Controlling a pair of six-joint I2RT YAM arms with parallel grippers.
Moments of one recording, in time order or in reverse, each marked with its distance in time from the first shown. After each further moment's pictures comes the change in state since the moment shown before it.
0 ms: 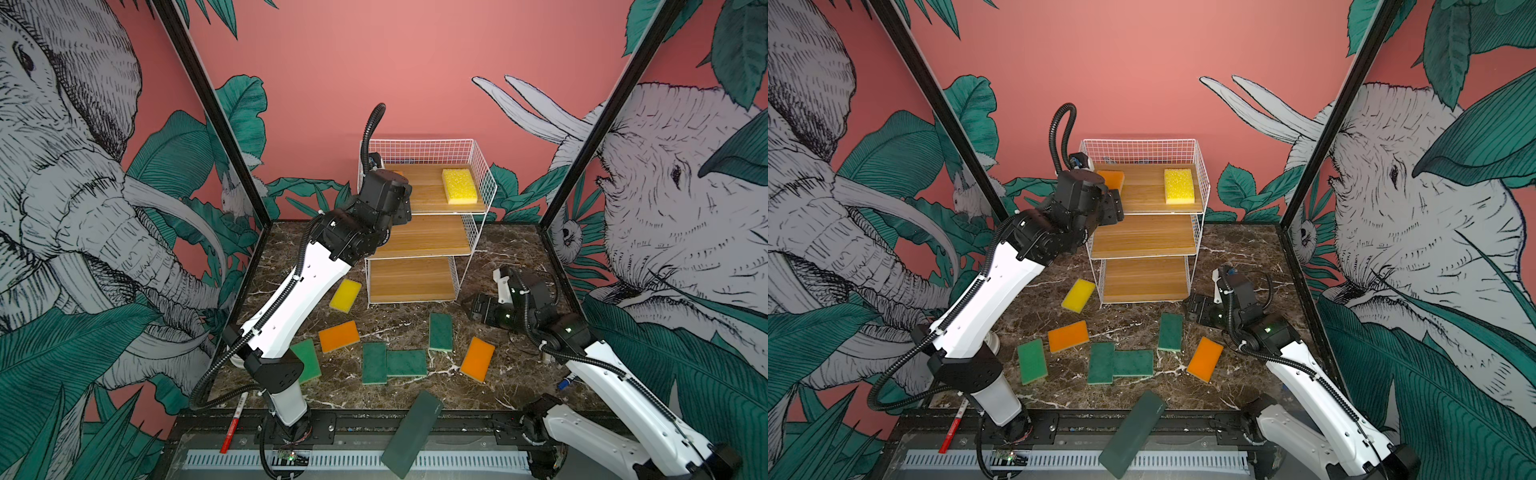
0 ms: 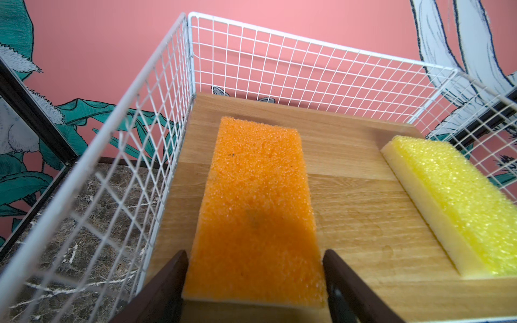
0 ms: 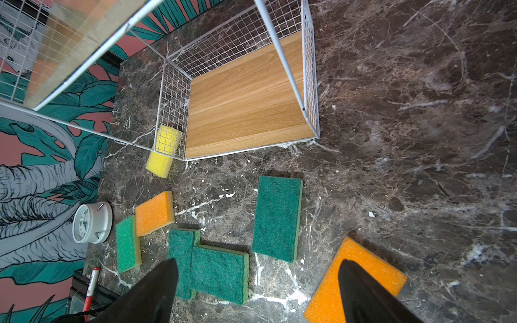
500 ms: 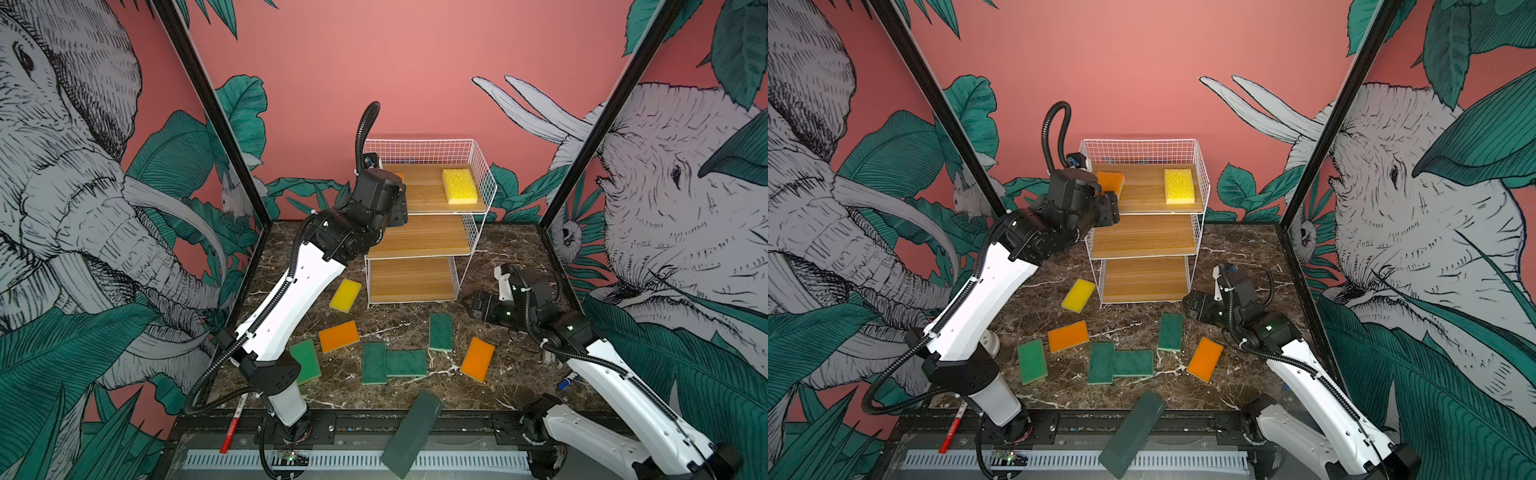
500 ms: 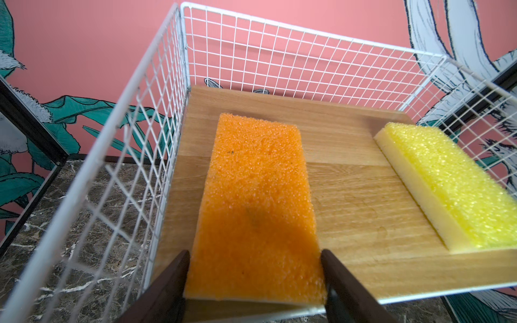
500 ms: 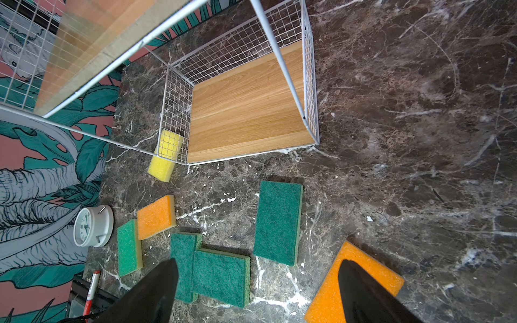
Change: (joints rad) left arm 0.014 -0.018 0.000 -0.026 0.060 0.018; right arm 0.000 0.010 0.033 -0.012 0.013 -0.004
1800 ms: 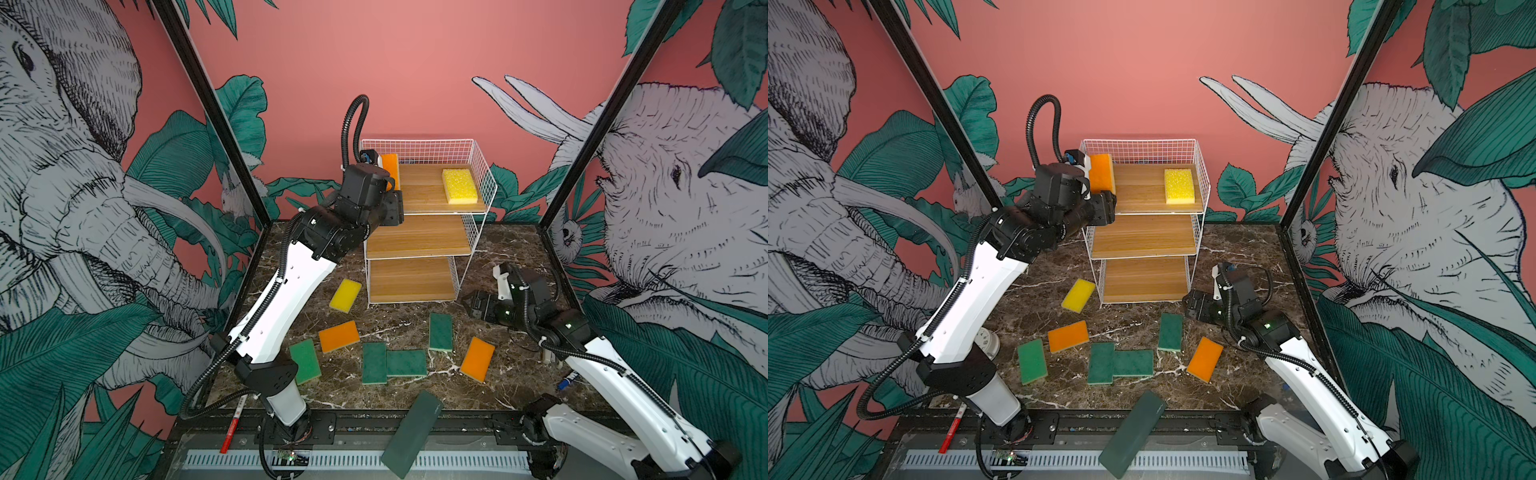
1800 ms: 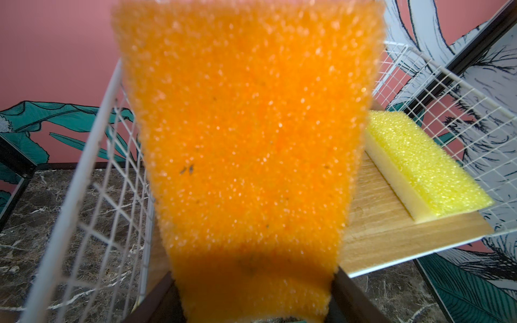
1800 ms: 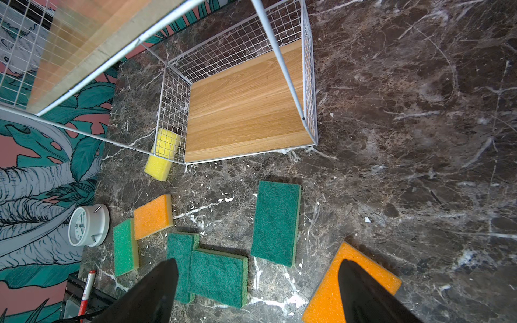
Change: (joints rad) left arm 0.045 -0.022 0.023 -0.028 0.168 0.066; right arm 0.000 0.016 0.008 -0.005 0.003 -0.012
